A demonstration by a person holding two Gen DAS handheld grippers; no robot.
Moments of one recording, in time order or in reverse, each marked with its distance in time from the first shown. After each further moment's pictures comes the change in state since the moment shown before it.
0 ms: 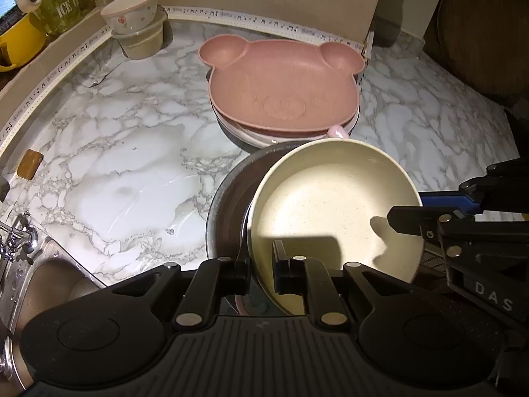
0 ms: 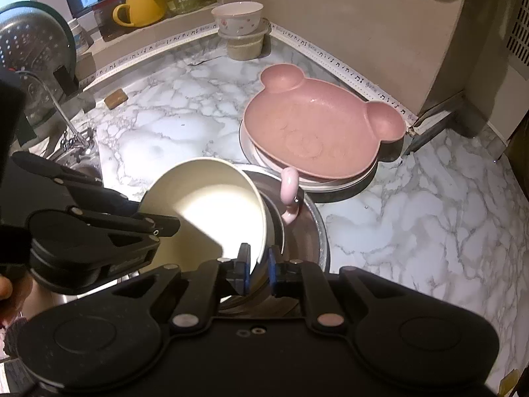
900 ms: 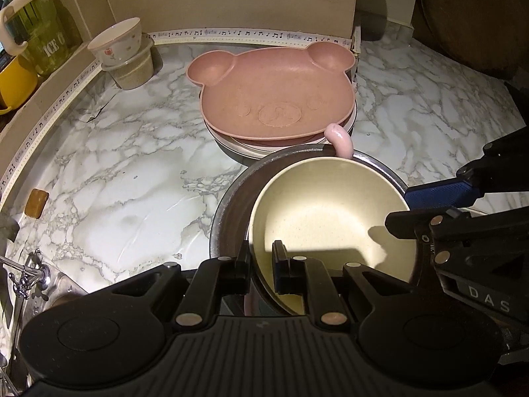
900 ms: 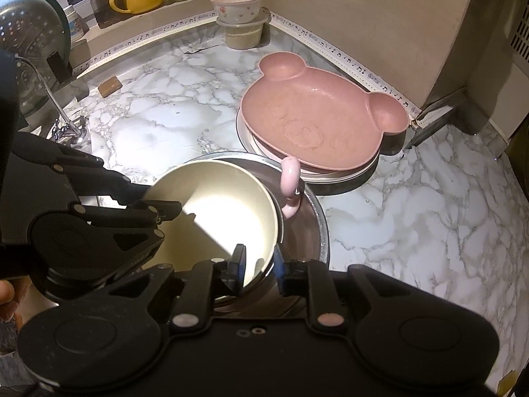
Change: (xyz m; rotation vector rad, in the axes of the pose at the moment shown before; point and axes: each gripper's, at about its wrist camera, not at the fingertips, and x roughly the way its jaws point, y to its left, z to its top) left arm 0.009 -0.012 -0.002 0.128 -0.066 0.059; right arm 0.014 -0.001 -0.002 -0.003 0.023 -0.017
